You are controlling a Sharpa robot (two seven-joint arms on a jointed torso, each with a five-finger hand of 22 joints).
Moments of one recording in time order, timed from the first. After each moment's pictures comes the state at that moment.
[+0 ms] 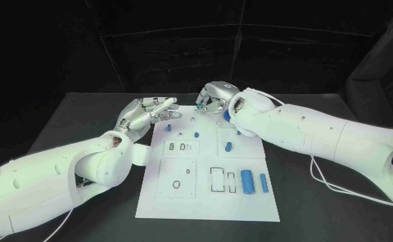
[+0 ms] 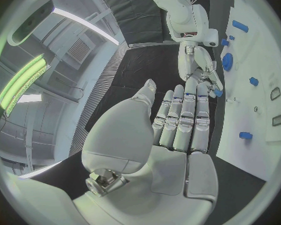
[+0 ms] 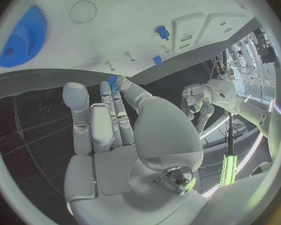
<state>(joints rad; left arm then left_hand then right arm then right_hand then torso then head) 1.17 -0.88 -0.08 1.63 0.04 -0.30 0.56 1.36 0.03 0.04 0.11 0.05 0.98 0.22 0.10 0.07 1.09 0.16 0.13 0.07 1.12 0.12 0.19 0.11 0.18 0.91 0.24 0.21 0.09 1.25 -0.44 -0.02 1.07 -1.50 -0.37 -0.01 1.26 0.02 0.39 -0.21 0.08 1.10 0.14 0.07 0.07 1.23 0.07 0.08 0.07 1.47 -0.01 1.30 1.05 0.16 1.27 0.09 1.12 0.77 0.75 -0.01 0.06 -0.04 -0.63</state>
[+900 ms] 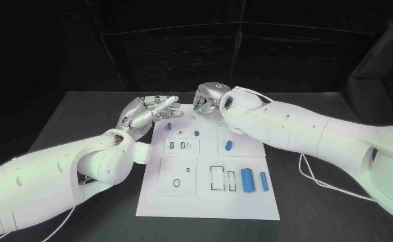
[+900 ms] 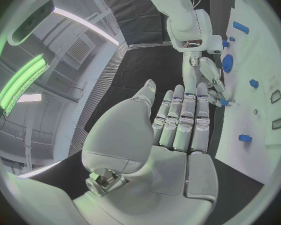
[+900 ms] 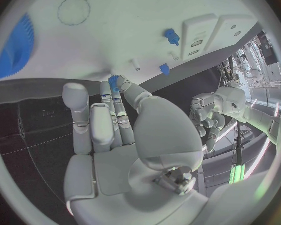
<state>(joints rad) 1.17 -0.87 -0.08 1.62 0.04 -0.30 0.56 1.35 0.03 0.04 0.11 0.05 0.98 0.22 0.10 0.07 1.09 0.16 0.13 0.07 1.12 0.12 0.19 0.11 0.18 0.90 0.24 0.21 0.09 1.25 -0.35 -0.02 0.98 -1.57 -0.29 -0.11 1.25 0.01 0.40 -0.20 0.08 1.10 0.14 0.07 0.07 1.23 0.07 0.08 0.07 1.47 -0.01 1.31 1.05 0.16 1.27 0.09 1.12 0.77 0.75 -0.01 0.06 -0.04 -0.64</state>
